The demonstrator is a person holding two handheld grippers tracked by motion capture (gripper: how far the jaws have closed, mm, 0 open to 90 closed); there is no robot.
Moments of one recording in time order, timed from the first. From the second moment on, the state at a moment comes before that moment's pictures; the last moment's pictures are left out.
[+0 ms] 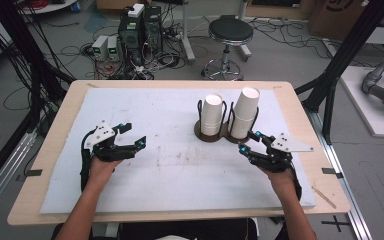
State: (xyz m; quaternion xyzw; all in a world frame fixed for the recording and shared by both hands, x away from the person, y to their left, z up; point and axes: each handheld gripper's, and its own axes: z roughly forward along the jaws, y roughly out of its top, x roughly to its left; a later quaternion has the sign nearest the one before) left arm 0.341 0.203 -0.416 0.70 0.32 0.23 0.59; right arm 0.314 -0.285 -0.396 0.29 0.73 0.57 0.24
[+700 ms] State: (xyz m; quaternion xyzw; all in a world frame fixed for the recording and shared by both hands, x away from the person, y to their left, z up) left arm 0.342 0.202 -0.418 0.71 0.32 0.23 0.58; right arm 0.358 -0.223 -0.407 0.30 0.73 0.56 0.25
